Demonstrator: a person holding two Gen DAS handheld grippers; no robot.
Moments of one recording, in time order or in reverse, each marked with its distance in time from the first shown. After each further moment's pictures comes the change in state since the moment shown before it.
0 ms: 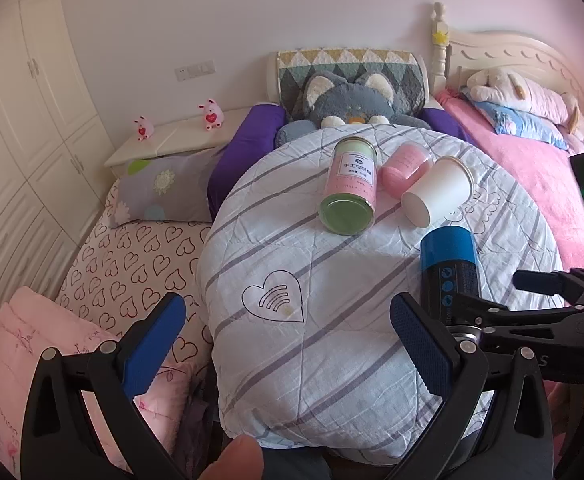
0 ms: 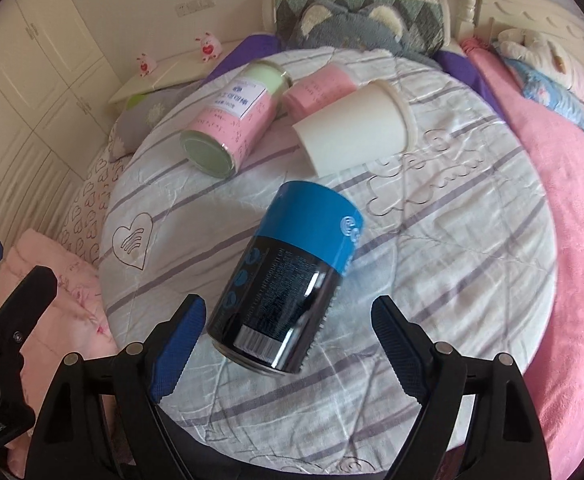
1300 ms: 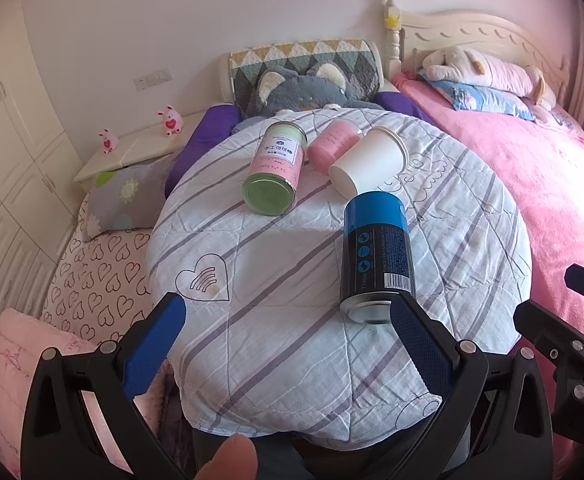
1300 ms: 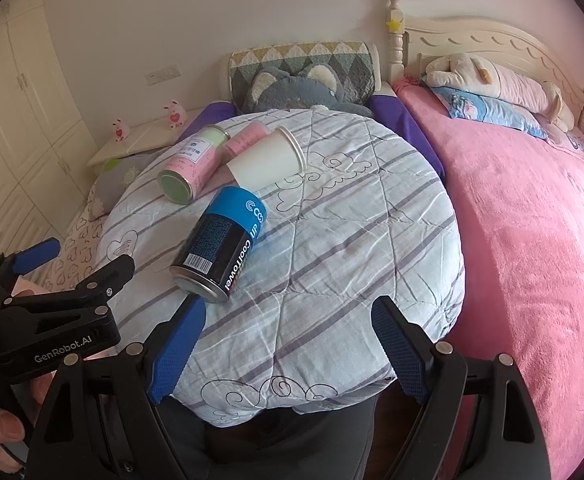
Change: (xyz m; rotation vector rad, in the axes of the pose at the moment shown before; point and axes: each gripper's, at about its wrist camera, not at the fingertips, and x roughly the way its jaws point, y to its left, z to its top) left arm -0.009 -0.062 -0.022 0.100 0.008 -0.089; right arm -0.077 -0.034 -0.081 0.090 -0.245 -0.096
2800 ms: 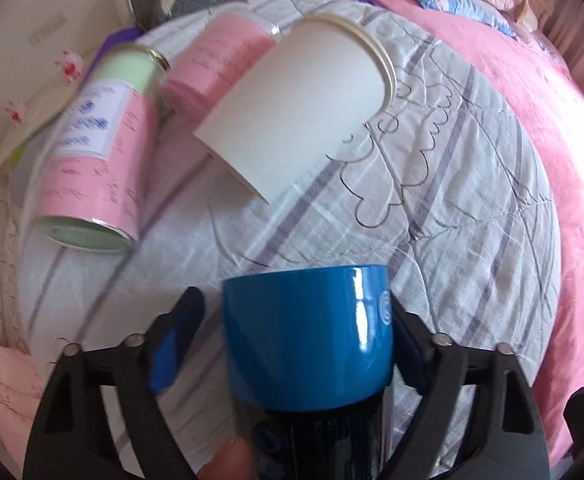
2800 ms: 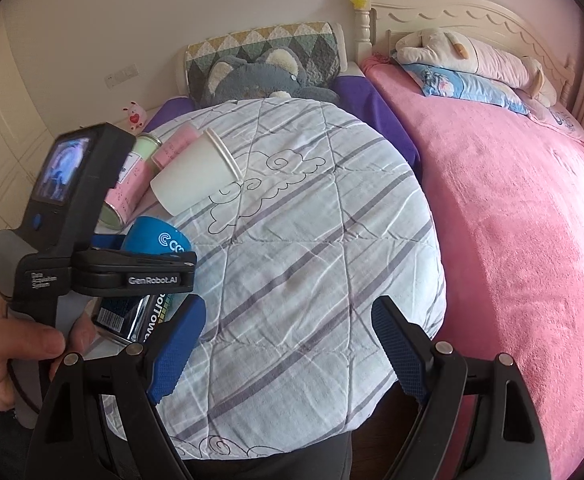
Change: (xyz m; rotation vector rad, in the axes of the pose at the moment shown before) left arm 0.179 -0.074 0.075 0.125 0.425 -0.215; right arm 0.052 -0.051 0.037 0.085 0.059 -0.073
